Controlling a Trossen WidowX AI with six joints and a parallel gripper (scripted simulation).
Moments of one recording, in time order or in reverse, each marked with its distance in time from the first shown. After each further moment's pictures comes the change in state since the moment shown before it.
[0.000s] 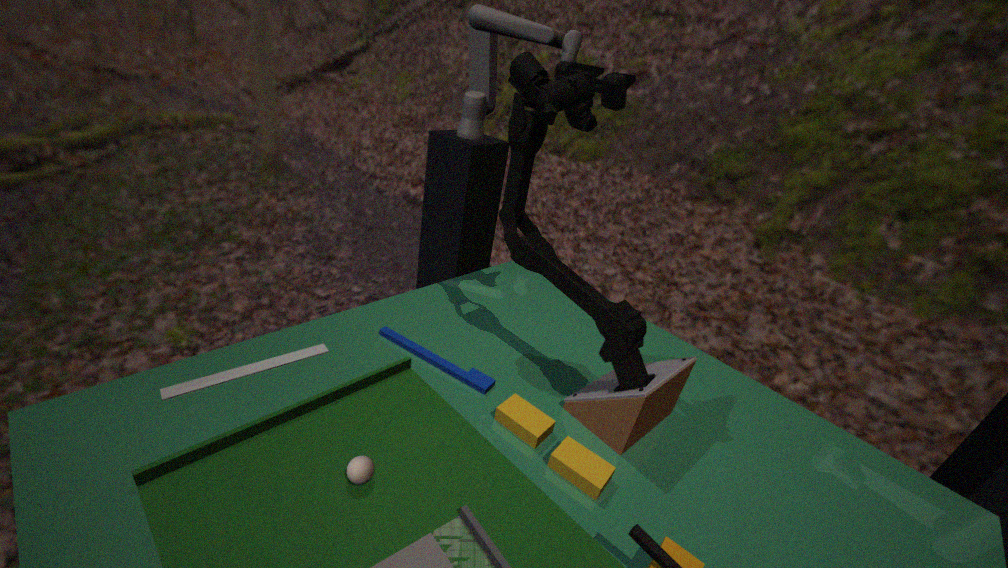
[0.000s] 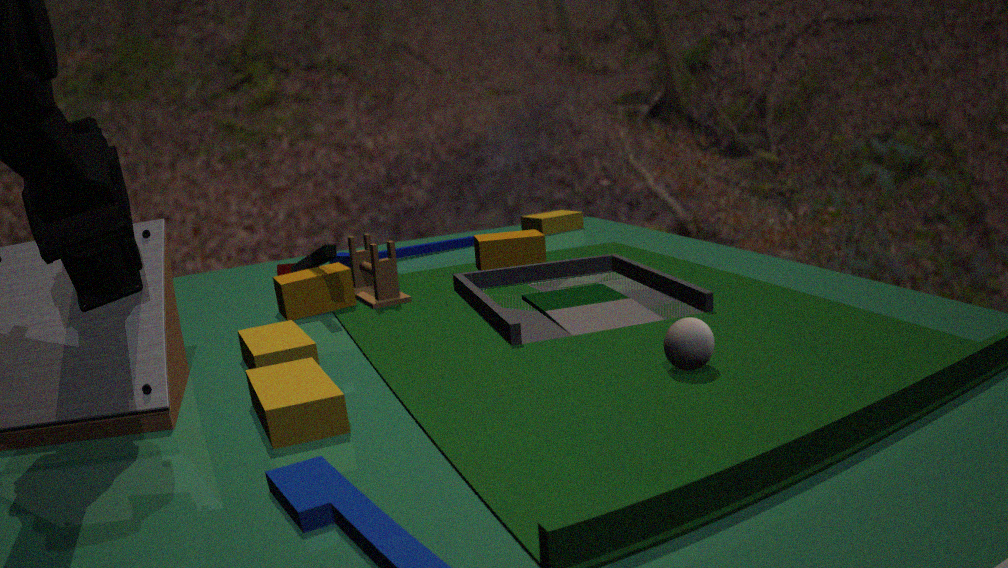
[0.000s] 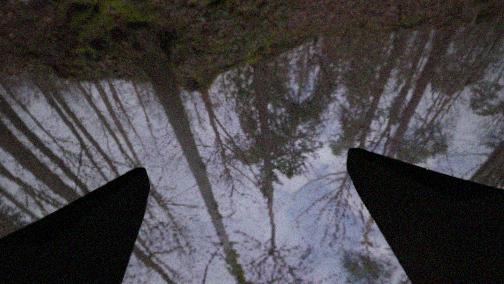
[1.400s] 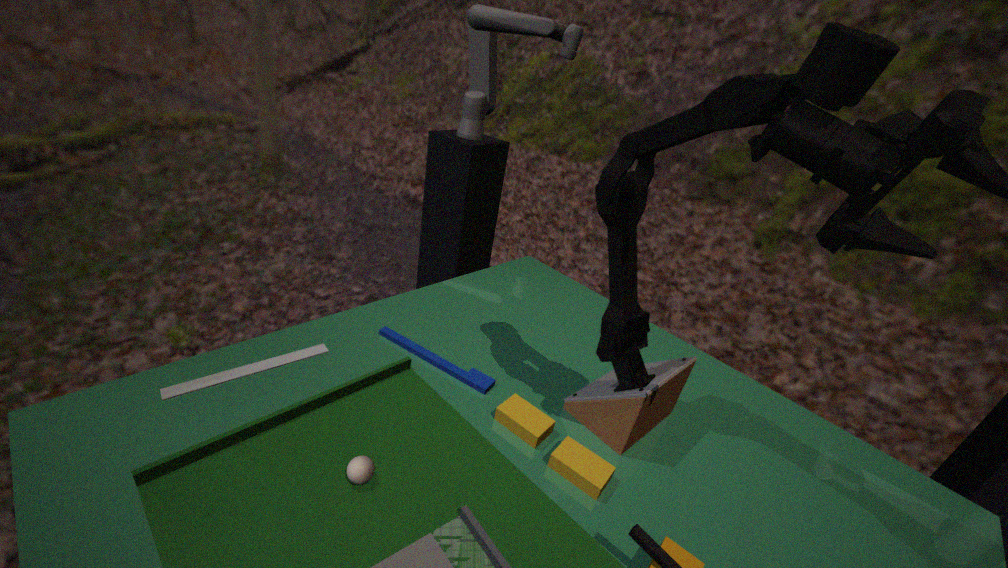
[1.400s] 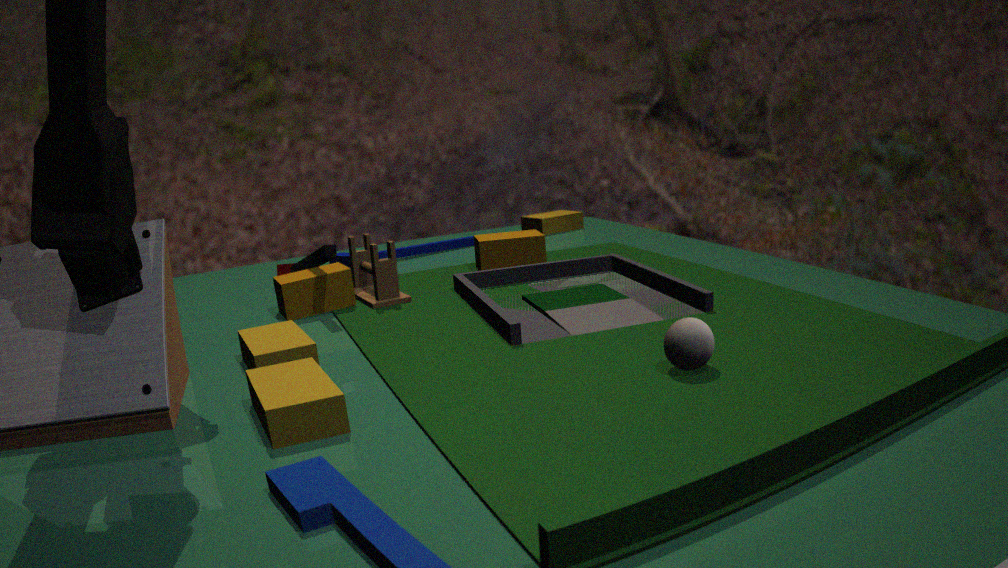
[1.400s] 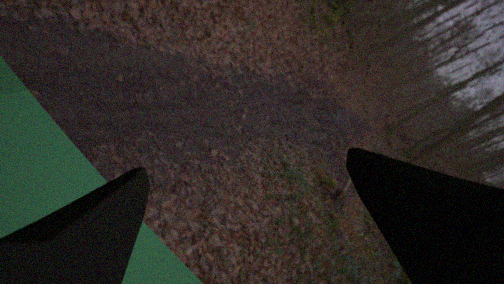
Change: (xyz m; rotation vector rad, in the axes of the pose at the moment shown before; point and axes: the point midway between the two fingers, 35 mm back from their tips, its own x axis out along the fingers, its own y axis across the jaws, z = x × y) arm -0.140 0.603 -0.042 1.586 1.008 1.209
